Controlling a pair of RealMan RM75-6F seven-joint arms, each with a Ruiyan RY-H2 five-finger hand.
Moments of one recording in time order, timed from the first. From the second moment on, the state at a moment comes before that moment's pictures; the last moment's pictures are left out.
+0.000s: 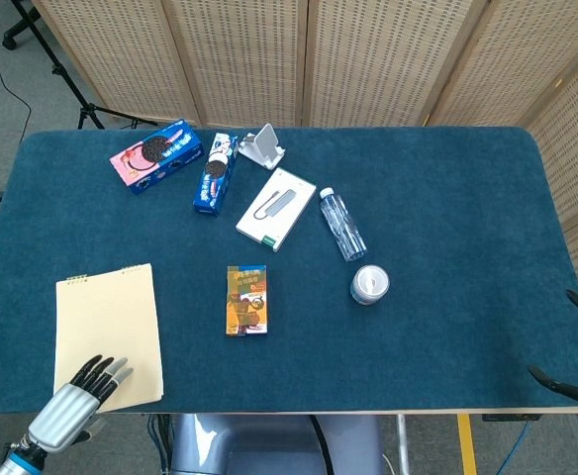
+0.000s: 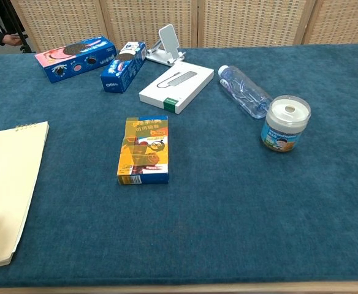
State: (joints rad) left arm -0.07 -1.46 0.27 -1.05 1.89 1.47 -0.09; right arm -0.03 -0.94 0.06 -1.78 -1.54 1.59 0.25
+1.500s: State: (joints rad) left arm -0.07 -1.47 0.28 -1.02 1.86 1.49 -0.14; right arm -0.03 -0.93 0.06 -1.78 -1.53 1.58 0.27
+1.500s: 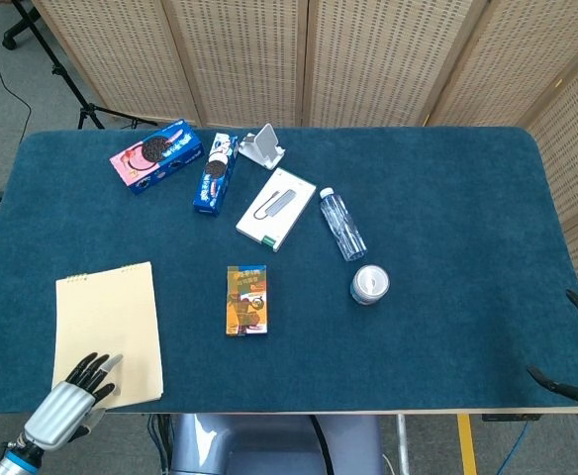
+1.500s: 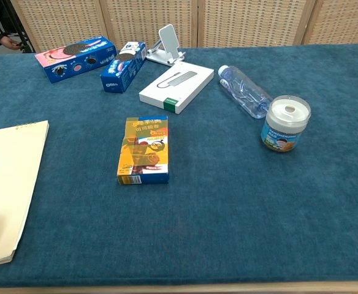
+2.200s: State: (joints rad) left arm -0.07 -1.47 0.29 -1.02 1.87 1.51 -0.17; right arm -0.03 -0.93 0.06 -1.78 -1.54 1.59 0.28
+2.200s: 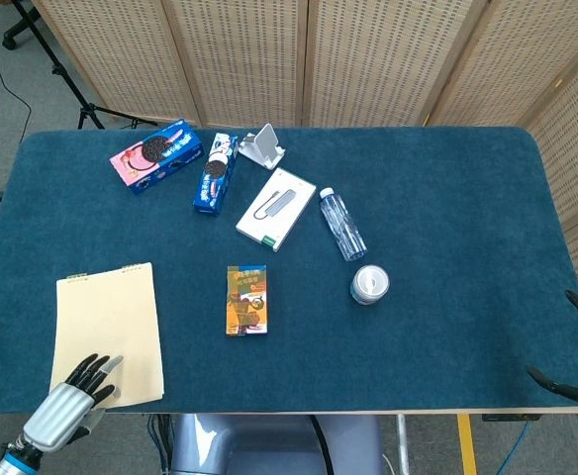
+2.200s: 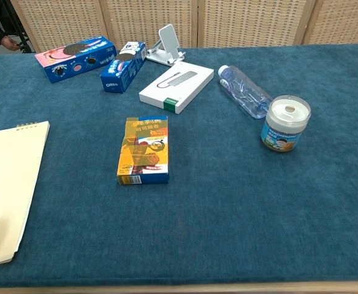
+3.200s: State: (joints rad) left arm -0.09 -1.41 0.37 -1.10 1.97 1.55 -0.23; right arm -0.03 -0.93 0.06 -1.78 -1.53 1.58 0.27
